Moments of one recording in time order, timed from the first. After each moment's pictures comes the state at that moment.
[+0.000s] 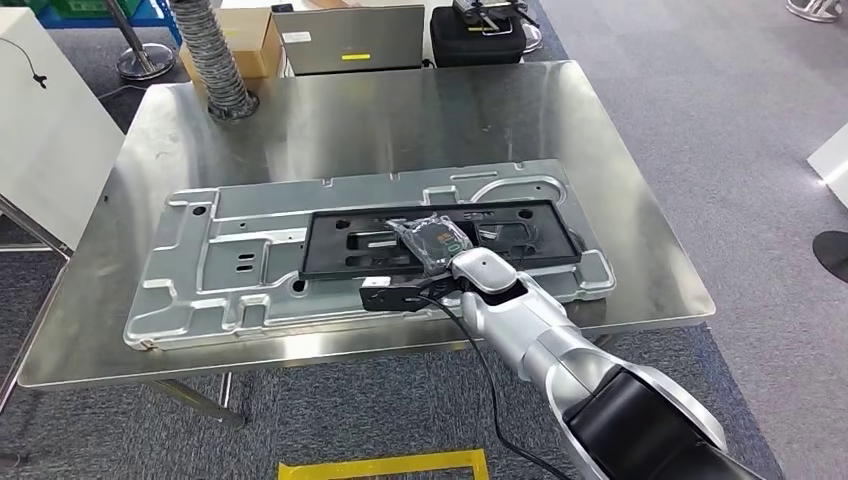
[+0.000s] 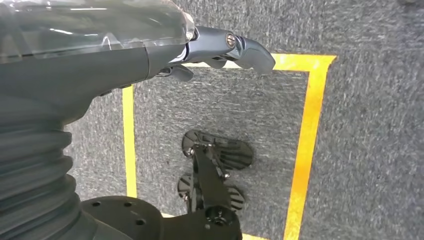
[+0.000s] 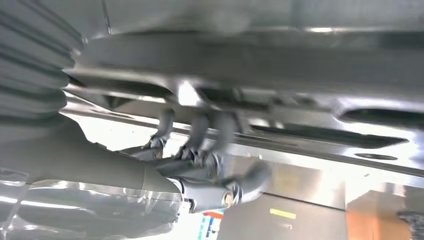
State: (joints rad) left arm -0.10 -0.05 1.25 -0.22 -0.89 -0.07 -0.38; right arm -0.95 0.20 0.74 -0.39 1.15 -0.16 -0.17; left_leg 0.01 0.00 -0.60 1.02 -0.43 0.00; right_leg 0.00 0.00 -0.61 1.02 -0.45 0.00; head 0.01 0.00
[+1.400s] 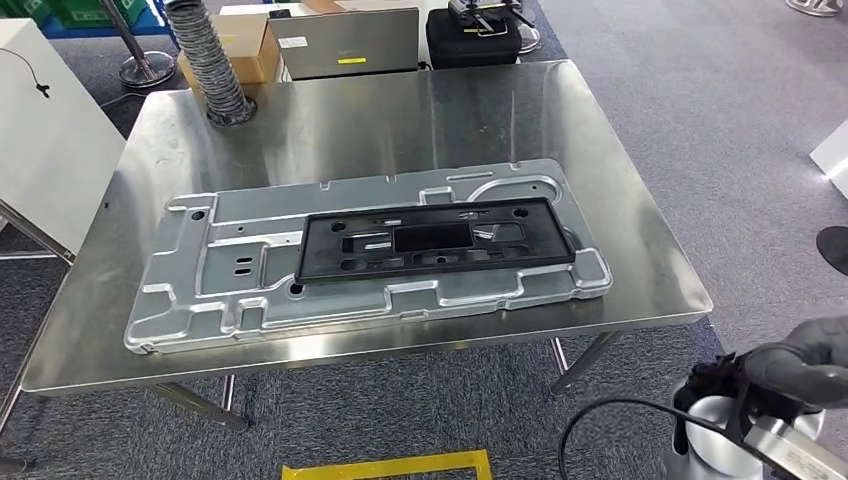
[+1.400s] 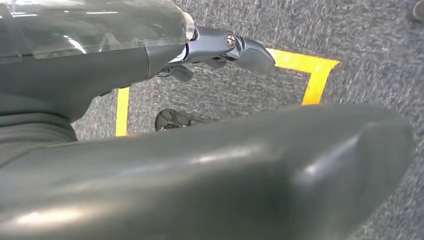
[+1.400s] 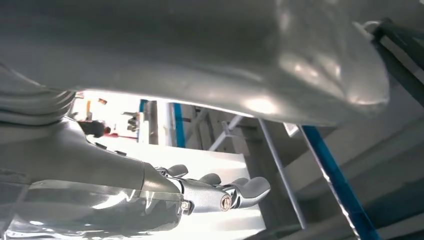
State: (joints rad) left arm -0.07 -0.07 1.32 -0.22 -0.82 -0.09 -0.43; right arm -0.08 0.01 -0.13 -2.11 0.51 -0.69 -0.70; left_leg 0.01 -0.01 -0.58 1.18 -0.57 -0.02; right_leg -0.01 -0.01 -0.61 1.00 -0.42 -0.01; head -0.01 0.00
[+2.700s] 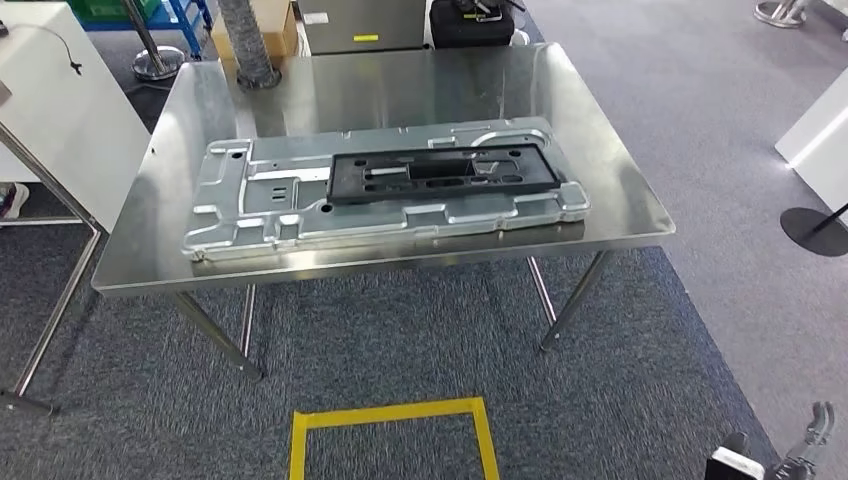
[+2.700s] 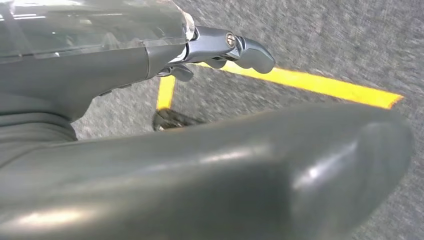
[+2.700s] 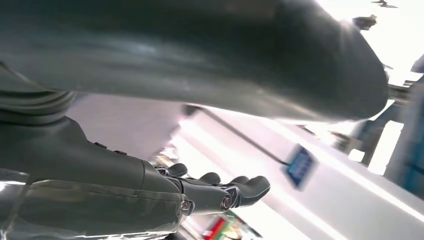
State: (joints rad) left arm -0.05 -0.07 1.35 -0.22 -0.81 -0.10 -0.45; right arm 0.28 0.08 -0.39 -1.54 0.34 -0.69 -0.69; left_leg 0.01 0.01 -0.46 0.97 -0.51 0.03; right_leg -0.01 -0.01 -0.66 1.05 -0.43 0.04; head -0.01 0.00
